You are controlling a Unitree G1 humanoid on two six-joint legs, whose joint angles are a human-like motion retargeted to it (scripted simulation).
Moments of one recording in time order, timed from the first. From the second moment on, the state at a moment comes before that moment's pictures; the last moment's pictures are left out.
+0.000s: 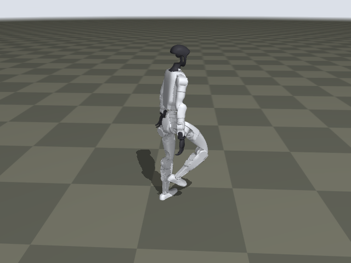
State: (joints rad) left arm 0.11 0.36 -0.03 1.29 1.13 -0.16 -0.25; right arm 0.03 -0.22 -0.10 1.44 -1.00 -0.11 0.04; waist -0.29 0.33 0.00; left_leg -0.32 0.29 0.06 0.16 -0.22 -0.11; right_leg -0.91 0.03 -0.57 1.43 -0.19 0.26
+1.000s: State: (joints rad) left arm -0.98 -0.08 -0.29 0.18 -1.39 -0.12 -0.62; right arm 0.33 -0.17 -0.15 0.25 0.16 -0.51 0.16; waist -0.54 0.26 0.11; left_leg -0.35 0.57 0.96 0.05 0.12 -0.02; right_leg -0.18 -0.06 -0.42 0.50 -0.48 -0.08
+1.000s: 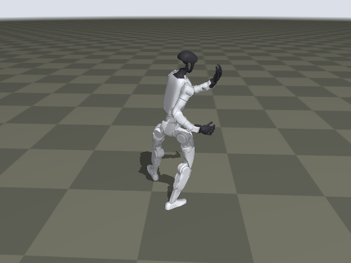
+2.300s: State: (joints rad) left arm -0.73 0.46 -0.28 -0.01 0.56 -0.32 0.31; right arm -0.79 -0.01 0.02 0.89 1.06 -0.01 0.46; waist -0.09 0.12 -0.02; left_leg -0.25 0.09 0.17 0.24 -0.20 -0.25; right_leg -0.01 0.05 -0.23 0.31 -0.15 0.12
